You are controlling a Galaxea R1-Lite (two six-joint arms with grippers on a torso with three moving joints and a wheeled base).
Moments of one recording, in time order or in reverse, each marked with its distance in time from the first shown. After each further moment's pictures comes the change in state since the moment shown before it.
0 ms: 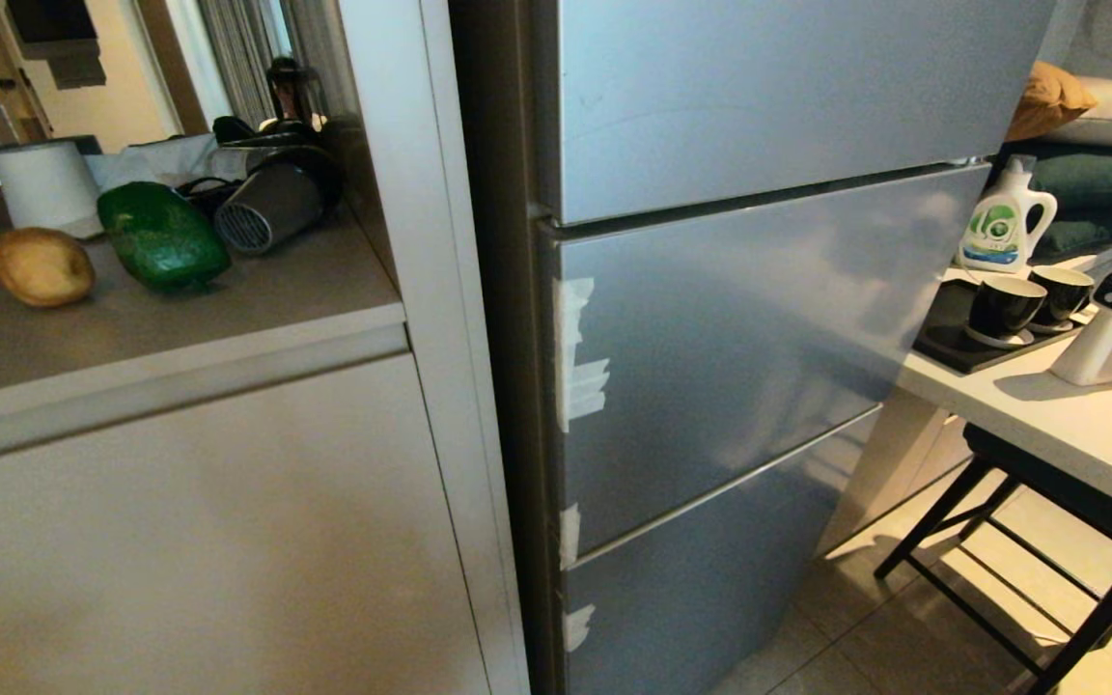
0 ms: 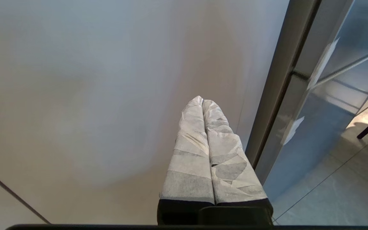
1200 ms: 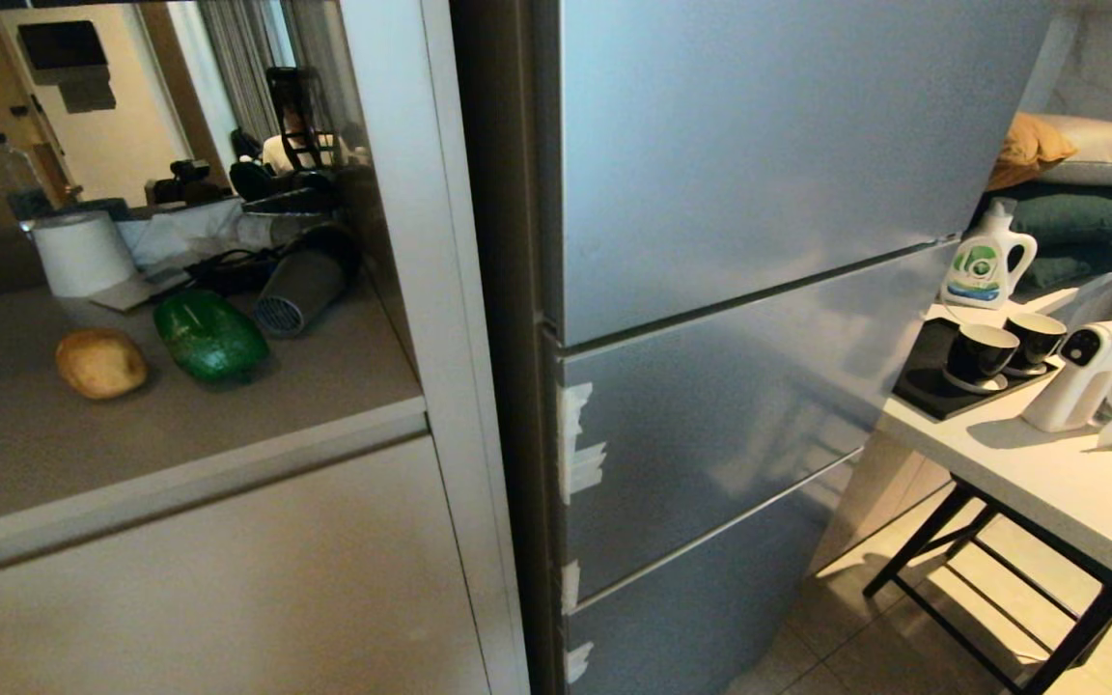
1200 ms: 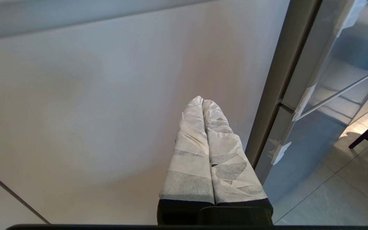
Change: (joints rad) left arm -0.001 0.000 0.000 -0.001 0.001 -0.004; right arm 0.000 0.000 0.000 0.000 0.000 0.001
